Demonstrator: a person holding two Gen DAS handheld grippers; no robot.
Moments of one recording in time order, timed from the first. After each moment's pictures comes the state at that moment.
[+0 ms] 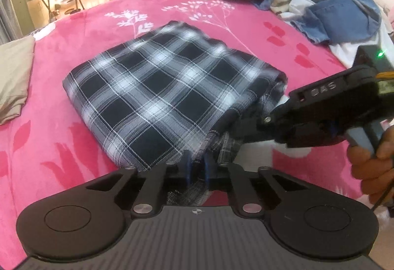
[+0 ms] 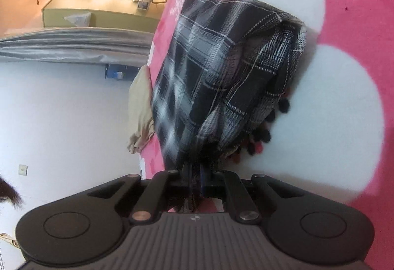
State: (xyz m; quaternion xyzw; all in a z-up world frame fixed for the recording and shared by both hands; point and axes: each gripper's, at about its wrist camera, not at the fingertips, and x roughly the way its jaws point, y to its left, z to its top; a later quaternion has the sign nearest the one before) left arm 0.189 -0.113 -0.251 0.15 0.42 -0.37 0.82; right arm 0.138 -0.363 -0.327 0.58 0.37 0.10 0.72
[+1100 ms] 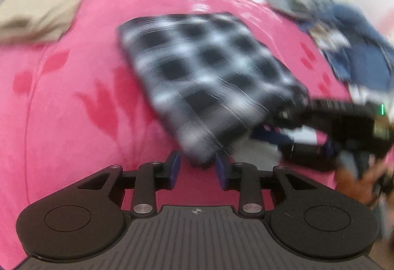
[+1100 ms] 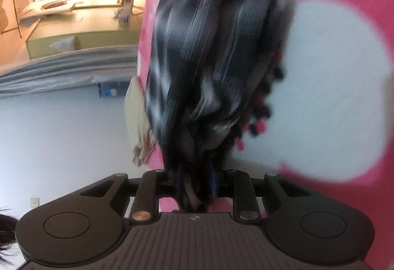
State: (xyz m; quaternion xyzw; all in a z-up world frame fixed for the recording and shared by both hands) left arm 0.213 -0.045 -0.251 -0.02 0.52 -0.28 0.81; right arm 0.109 -0.344 -0.337 0.65 0.36 0.07 0.66
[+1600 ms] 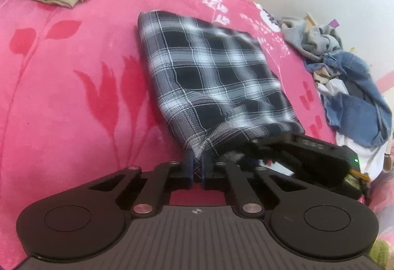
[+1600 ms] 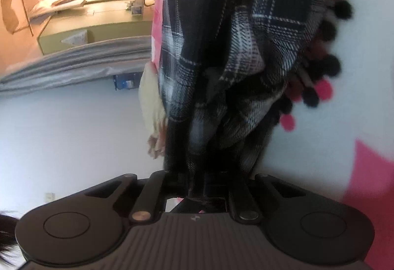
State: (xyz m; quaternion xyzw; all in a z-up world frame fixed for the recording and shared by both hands) left arm 0.221 -0.027 -0.257 -0.11 0.52 -0.27 0.80; right arm 0.137 -0.316 -0.352 0.67 0.34 0.10 0.65
